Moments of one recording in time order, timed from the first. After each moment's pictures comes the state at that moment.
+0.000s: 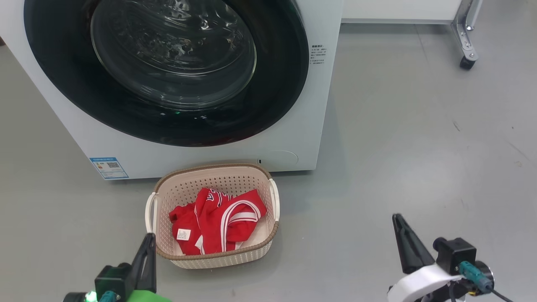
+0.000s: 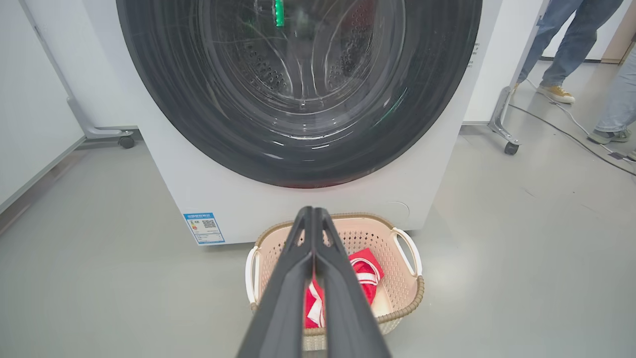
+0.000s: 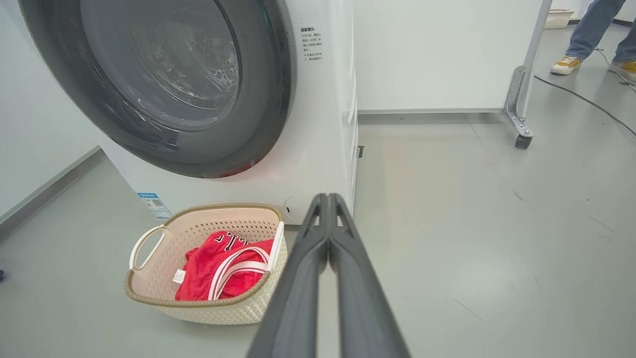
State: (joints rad) left arm 0.05 0.04 -0.16 0.23 -0.23 0.05 -0.23; right arm 0.03 -0.04 0.17 0.27 0.27 0.06 -0.25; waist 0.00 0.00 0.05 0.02
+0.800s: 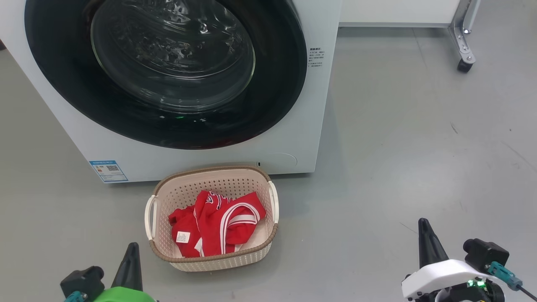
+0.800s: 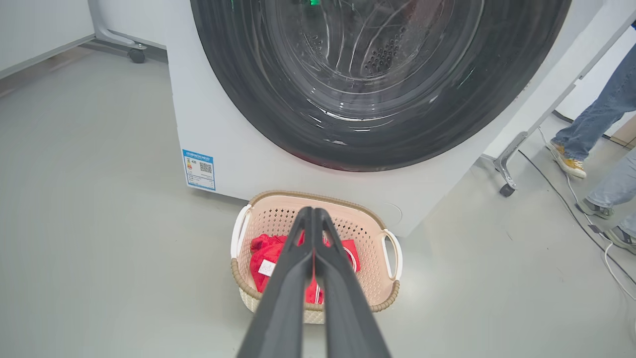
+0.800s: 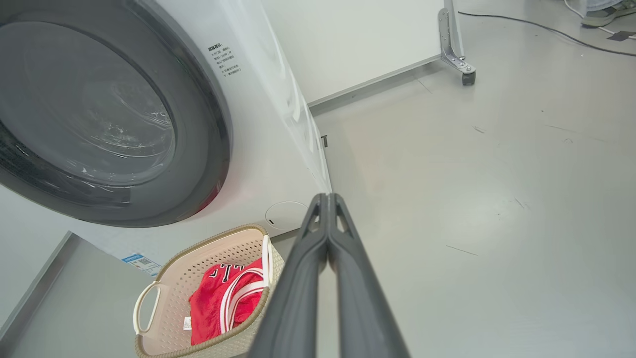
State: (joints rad) left arm 0.06 0.04 -0.11 0.27 -0.53 0.01 -0.15; right arm 0.05 -0.03 0.13 0.28 0.56 0.06 -0.20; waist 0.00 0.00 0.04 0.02
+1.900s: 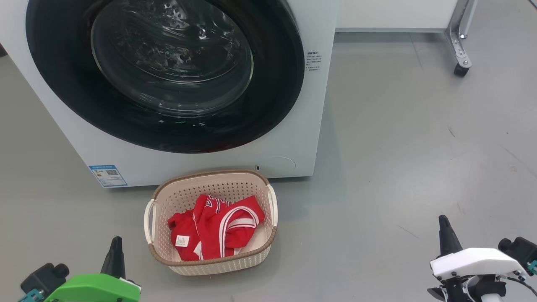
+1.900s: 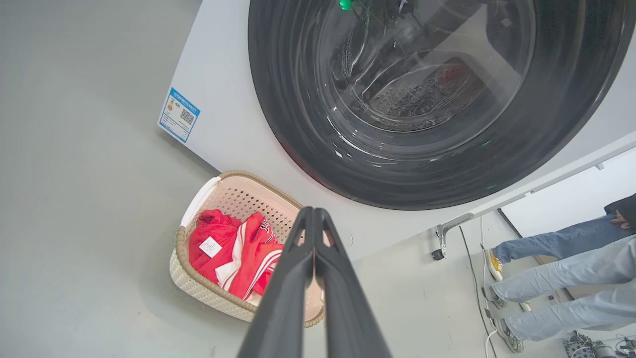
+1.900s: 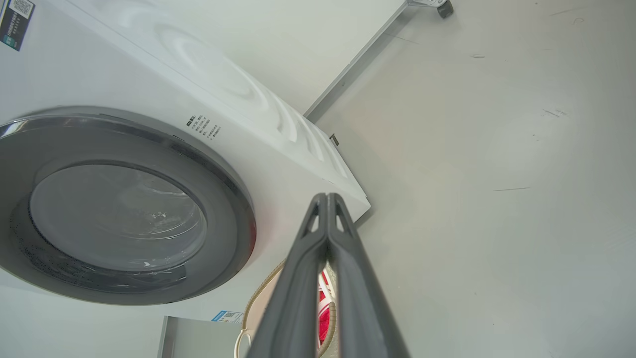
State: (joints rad) left arm 0.02 0.04 -0.03 0.27 -0.96 -0.04 -0.04; right arm 0.03 -0.05 0.05 0.27 1.01 0.08 -0.09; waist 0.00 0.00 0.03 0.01
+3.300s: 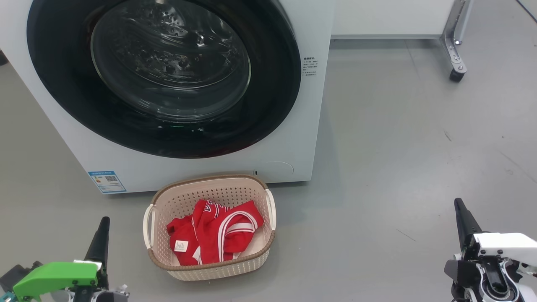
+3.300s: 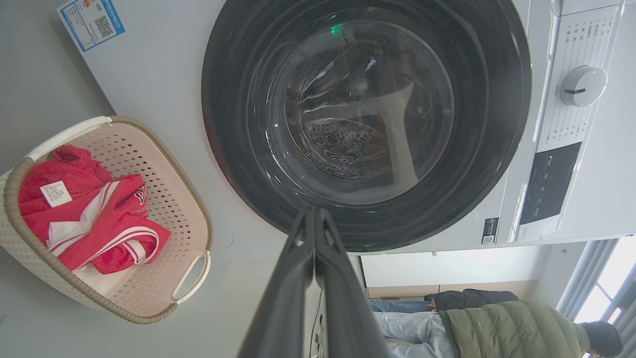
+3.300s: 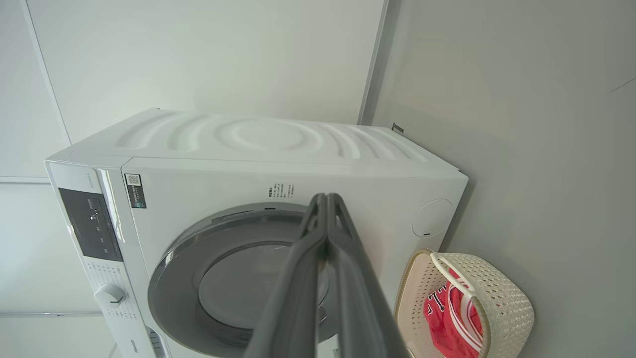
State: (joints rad) left arm -0.05 0.04 0.07 0.28 -1.52 -0.11 0.10; right arm -0.04 -0.07 -0.05 0.27 1.58 0.11 0.04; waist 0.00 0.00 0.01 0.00
